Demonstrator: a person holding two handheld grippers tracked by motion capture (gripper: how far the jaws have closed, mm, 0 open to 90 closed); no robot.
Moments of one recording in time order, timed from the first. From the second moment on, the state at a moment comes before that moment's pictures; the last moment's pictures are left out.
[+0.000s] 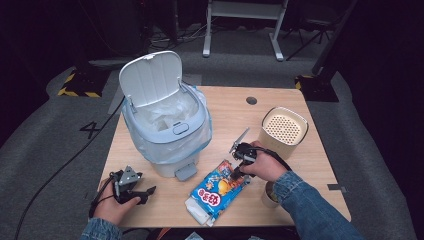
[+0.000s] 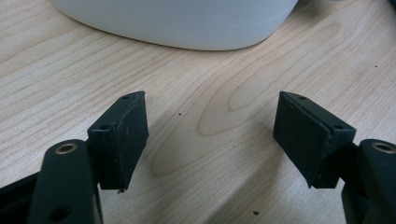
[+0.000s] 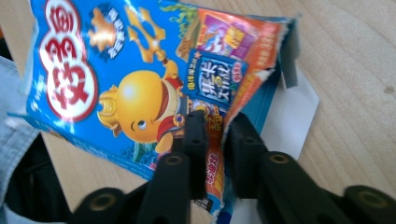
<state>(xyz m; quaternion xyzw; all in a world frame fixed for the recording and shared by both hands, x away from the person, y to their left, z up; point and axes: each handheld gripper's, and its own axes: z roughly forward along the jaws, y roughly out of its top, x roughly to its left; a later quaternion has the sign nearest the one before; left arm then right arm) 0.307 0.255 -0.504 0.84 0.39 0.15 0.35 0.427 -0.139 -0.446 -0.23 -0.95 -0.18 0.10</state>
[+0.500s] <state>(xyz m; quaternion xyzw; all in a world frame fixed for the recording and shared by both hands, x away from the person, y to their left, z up) 0.307 0.255 -0.504 0.84 0.39 0.15 0.35 0.407 -0.159 -0.391 -0.21 -0.94 -0.27 0.07</state>
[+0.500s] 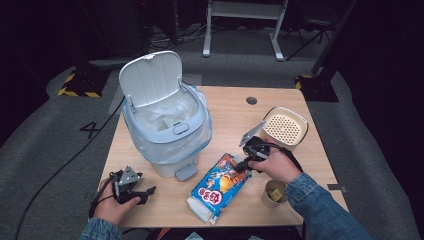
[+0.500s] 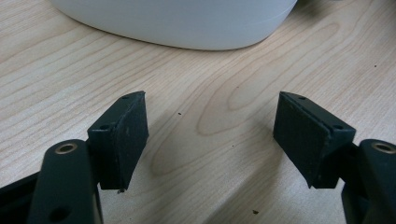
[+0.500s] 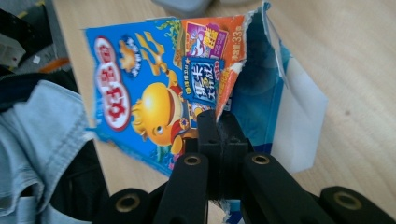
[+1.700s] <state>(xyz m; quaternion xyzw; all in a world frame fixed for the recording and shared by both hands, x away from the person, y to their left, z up) 0.308 0.255 -0.504 0.84 0.40 0.16 0.35 0.380 -0.246 -0.266 -0.23 -0.87 -0.43 -0.07</state>
